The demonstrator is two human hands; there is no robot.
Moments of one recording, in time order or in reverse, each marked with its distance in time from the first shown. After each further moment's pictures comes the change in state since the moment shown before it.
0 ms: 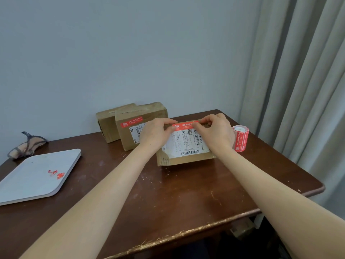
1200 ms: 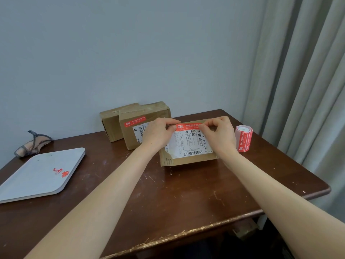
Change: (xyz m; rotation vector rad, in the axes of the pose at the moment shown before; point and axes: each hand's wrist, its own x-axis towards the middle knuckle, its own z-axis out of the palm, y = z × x) left_hand -0.007 0.008 -0.008 -0.078 -0.039 -0.051; right_hand -0.009 0.003 -0.002 0.206 -0.076 0.038
